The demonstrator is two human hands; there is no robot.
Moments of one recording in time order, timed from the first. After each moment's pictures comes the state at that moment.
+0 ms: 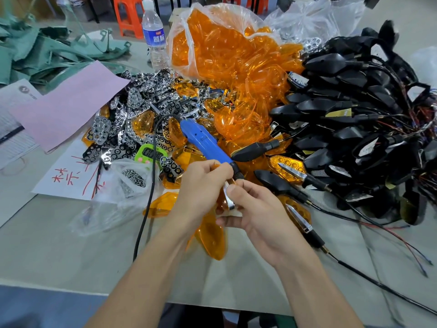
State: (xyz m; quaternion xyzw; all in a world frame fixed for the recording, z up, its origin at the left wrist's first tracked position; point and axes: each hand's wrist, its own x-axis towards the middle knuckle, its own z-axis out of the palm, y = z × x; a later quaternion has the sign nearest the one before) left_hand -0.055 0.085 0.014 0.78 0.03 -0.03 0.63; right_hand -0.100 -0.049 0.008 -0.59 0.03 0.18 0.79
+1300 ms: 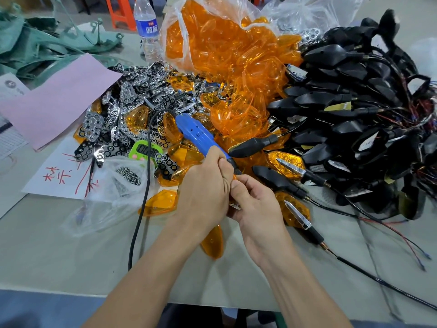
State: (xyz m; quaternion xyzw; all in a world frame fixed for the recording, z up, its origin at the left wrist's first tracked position) left_hand -0.066 0.072 0.006 0.90 -0.07 0.13 0.40; right_hand -0.102 -0.031 -0.005 -0.61 0.11 0.06 0.78
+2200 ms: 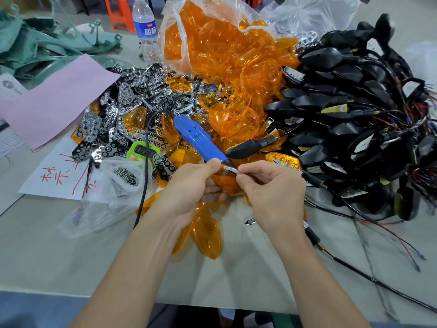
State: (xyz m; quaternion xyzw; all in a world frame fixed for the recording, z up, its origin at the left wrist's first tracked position) left_hand -0.053 0.093 0.016 0.64 0.13 -0.19 0.73; right_hand -0.081 -0.063 0.003 -0.83 0.05 -0.17 0.53
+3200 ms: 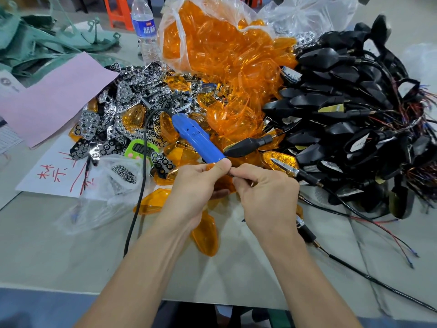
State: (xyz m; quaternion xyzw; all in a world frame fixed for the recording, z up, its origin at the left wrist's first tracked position) left_hand -0.063 0.073 0.013 0.64 0.14 -0.10 0.75; right_hand -0.091 -0.056 0.010 -0.90 -0.01 -0.23 0.38
